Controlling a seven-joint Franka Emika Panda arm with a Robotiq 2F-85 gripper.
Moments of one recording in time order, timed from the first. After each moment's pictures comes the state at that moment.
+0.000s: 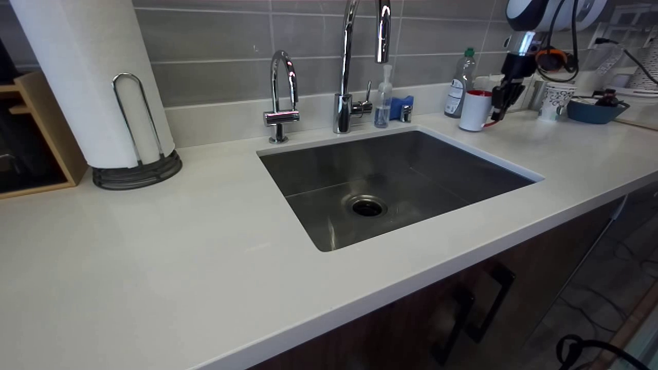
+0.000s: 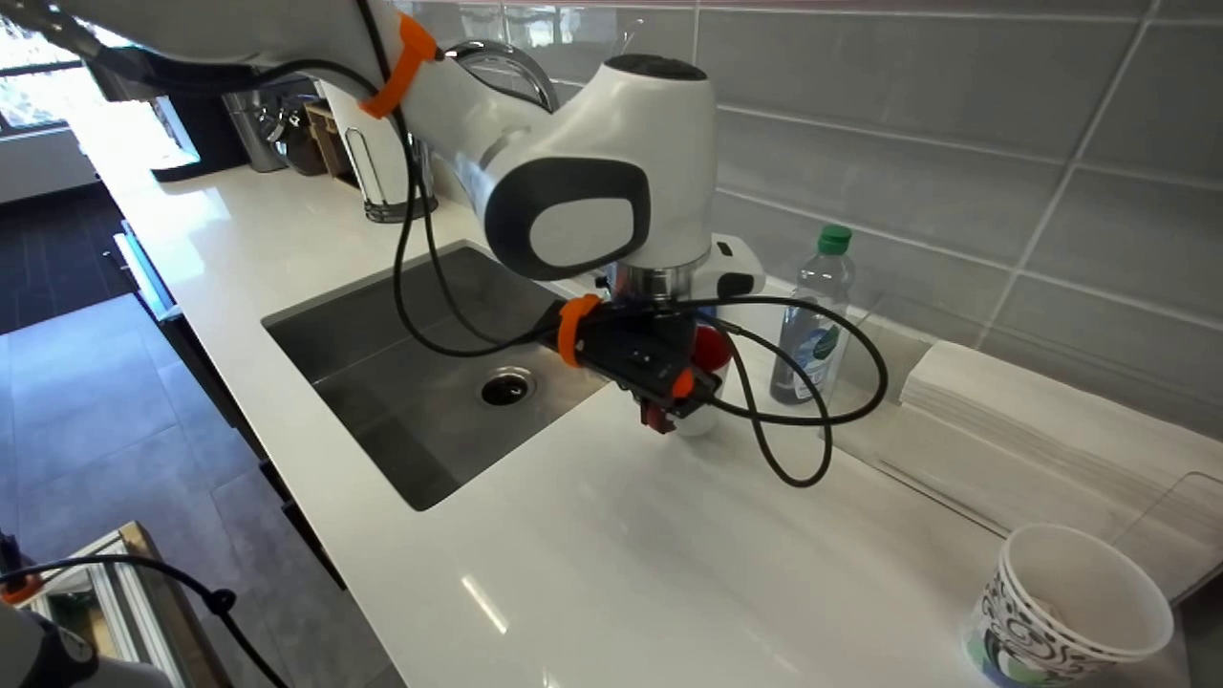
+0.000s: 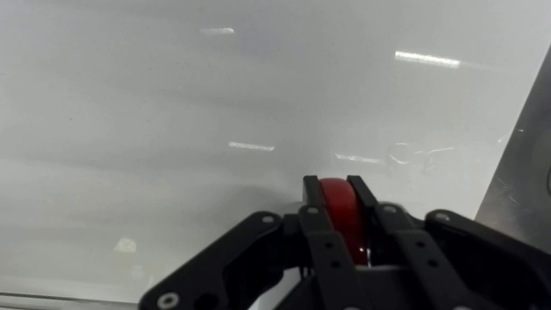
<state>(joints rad) -0.26 0.26 -0.18 -2.08 0.10 2.40 -0.54</state>
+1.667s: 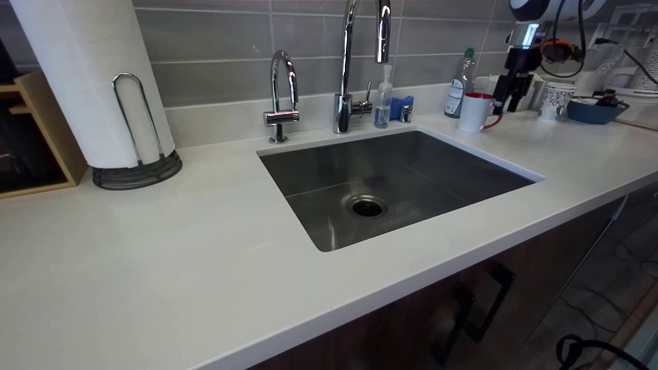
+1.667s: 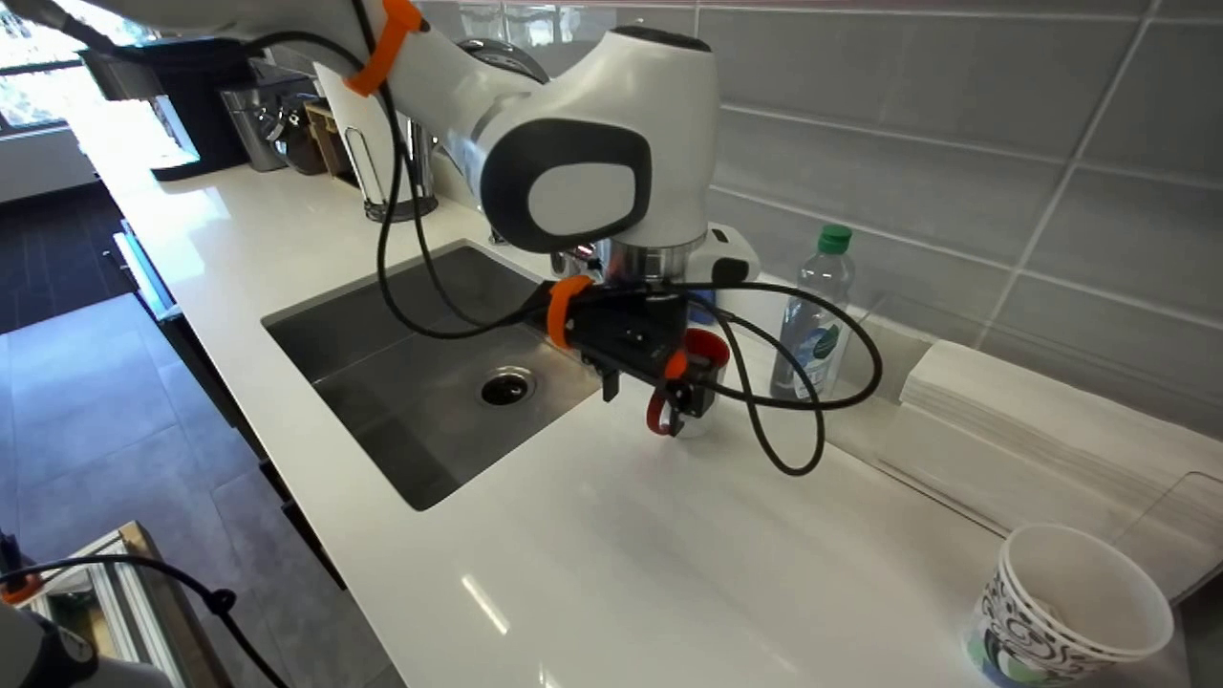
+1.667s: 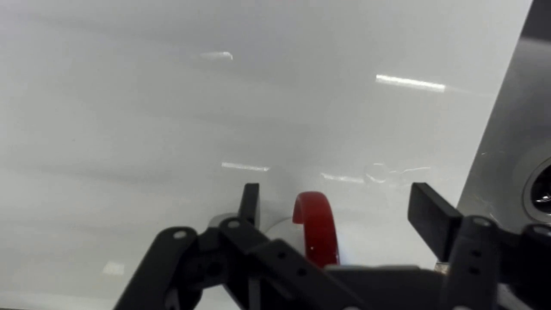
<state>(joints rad) -0.26 0.22 -0.17 -2.07 0.06 2.28 -0.52</state>
